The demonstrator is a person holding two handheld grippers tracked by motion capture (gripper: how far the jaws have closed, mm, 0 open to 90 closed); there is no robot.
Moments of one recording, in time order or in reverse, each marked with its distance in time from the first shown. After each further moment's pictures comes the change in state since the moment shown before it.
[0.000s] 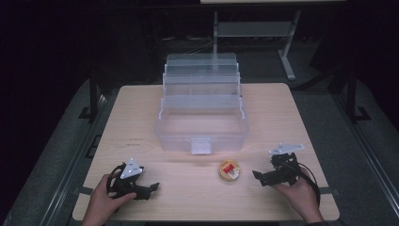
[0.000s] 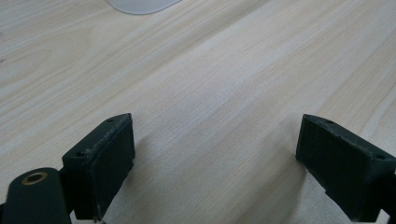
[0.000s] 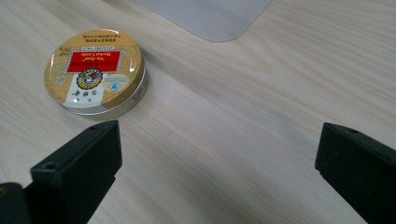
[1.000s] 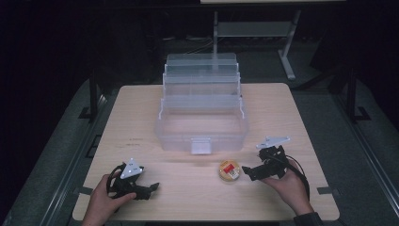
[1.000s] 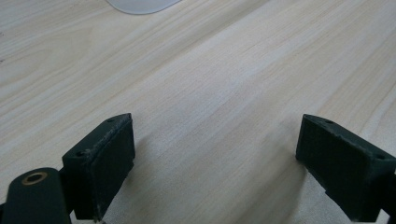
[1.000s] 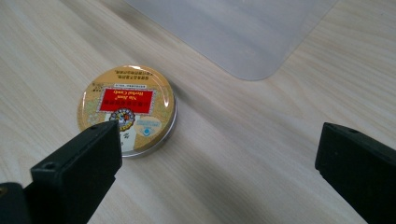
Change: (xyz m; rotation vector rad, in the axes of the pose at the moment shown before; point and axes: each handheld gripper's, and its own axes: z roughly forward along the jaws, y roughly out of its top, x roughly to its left) left arm 0.000 0.000 0.000 -0.004 0.000 -0.004; right arm 0.017 0.031 0.011 0.008 0.047 -0.057
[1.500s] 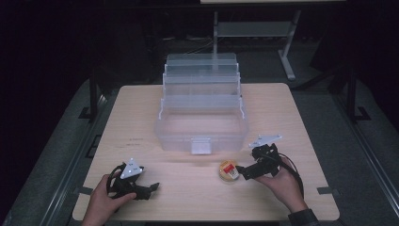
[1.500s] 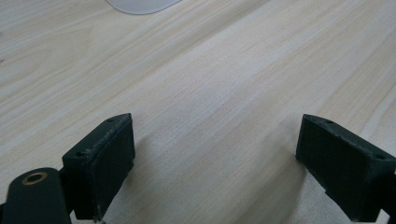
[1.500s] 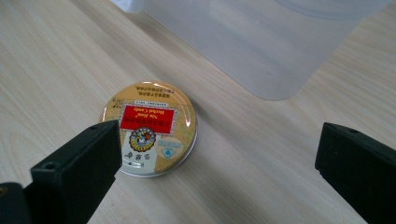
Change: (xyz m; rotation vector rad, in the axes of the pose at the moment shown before) left arm 0.000 0.000 0.000 0.000 0.000 0.000; right arm 0.011 0.013 0.007 0.002 0.028 -0.035
